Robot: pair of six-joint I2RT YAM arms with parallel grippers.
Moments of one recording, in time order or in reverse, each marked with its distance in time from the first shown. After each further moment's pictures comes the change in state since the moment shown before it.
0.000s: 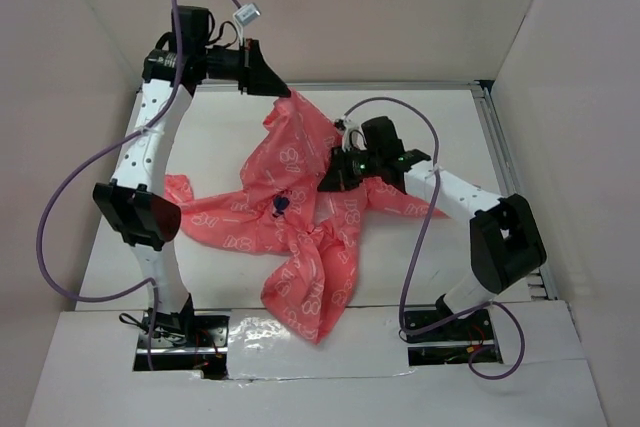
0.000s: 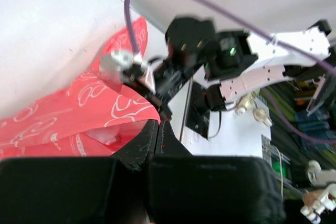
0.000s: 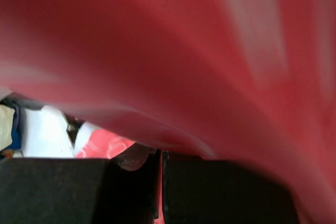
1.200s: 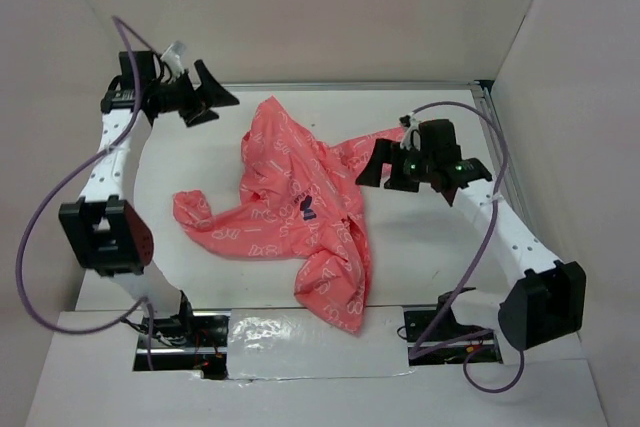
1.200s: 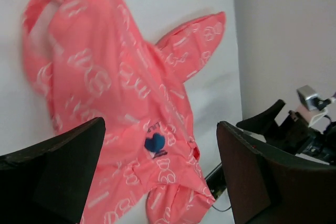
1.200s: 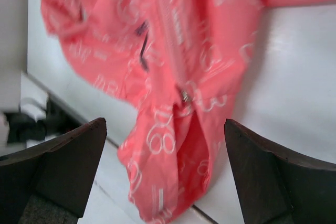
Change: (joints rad) left arm 0.262 -0.146 -0.460 0.206 -0.454 -0.301; right arm -0.187 -0.369 -0.120 -0.334 0.177 0.092
